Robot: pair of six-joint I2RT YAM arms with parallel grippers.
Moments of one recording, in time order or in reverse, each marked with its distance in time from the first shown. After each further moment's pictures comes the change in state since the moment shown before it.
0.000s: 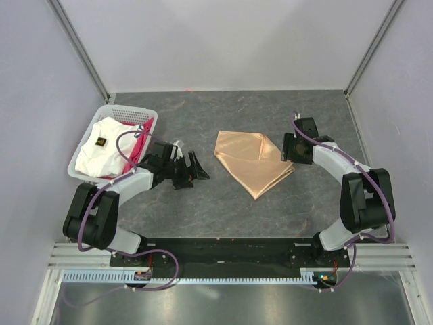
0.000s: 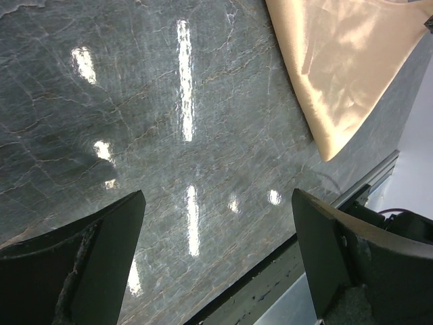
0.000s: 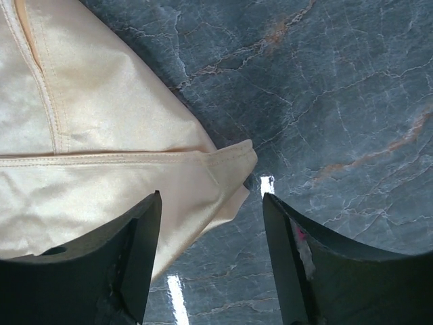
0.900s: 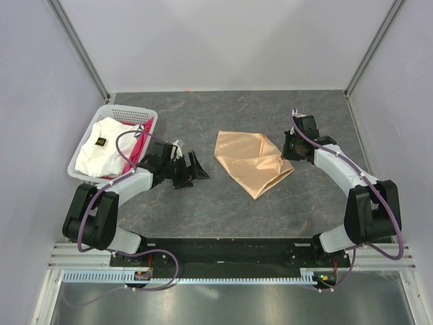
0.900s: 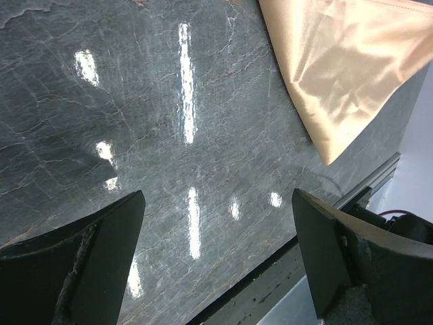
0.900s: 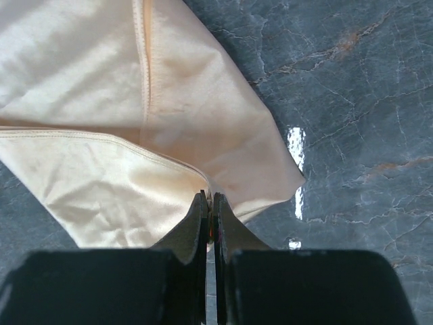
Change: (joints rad) left arm 0.000 -0.005 0.000 0.000 -0.010 0.000; right arm 0.053 -0.112 0.015 -0.025 -0.112 0.040
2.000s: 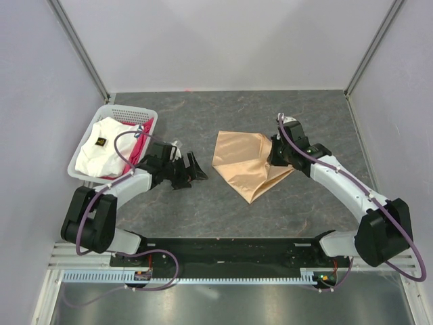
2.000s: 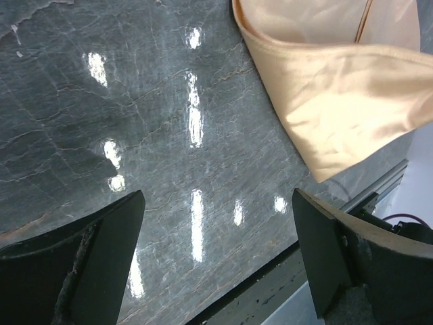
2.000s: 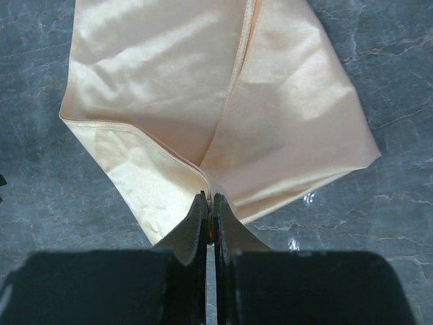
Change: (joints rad) left arm 0.000 -0.028 -0.006 -0.032 -0.038 0.000; right arm 0.232 -0.144 -0.025 -0.036 0.059 0.092
